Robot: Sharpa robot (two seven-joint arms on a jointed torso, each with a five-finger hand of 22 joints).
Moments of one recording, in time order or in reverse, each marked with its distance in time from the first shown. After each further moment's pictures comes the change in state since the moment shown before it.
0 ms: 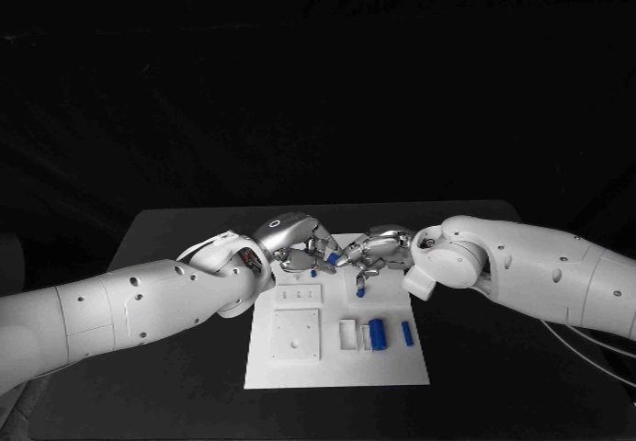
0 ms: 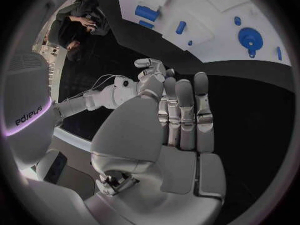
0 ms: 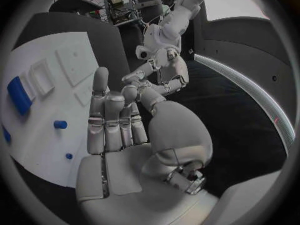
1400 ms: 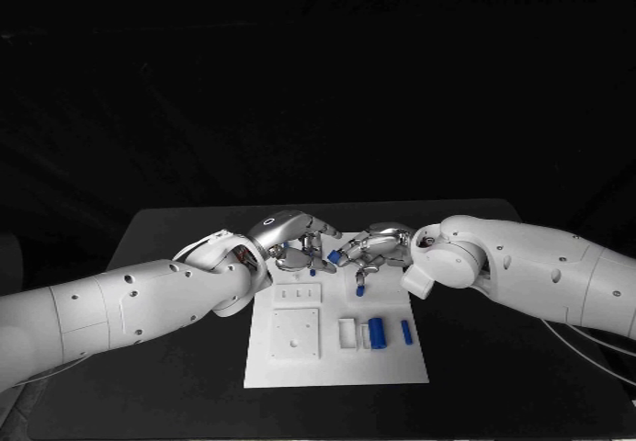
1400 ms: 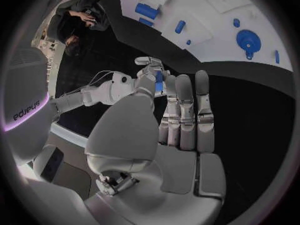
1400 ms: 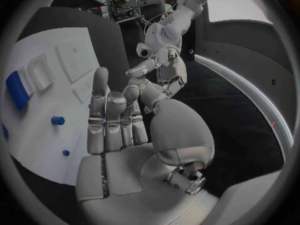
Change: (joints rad) left arm 0.000 -0.011 0.000 -0.003 0.057 0.000 0.007; left_hand -0.067 -0.148 -0.041 0.198 0.009 -0.345 0.060 0.004 -0.007 0.025 0.035 -0.178 -0.100 0.002 0.027 -0.129 -0.049 0.000 -0.004 0.025 -0.046 -0.161; right arm -0.001 -0.004 0.000 0.006 -0.027 -0.034 0.020; right_hand -0.012 -0.028 0.045 -0.001 0.139 0.039 -0.025 0.000 0.044 0.021 -0.014 -0.015 0.008 0.016 -0.016 0.008 0.021 0.000 -0.004 -0.003 0.014 0.049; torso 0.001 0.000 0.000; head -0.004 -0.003
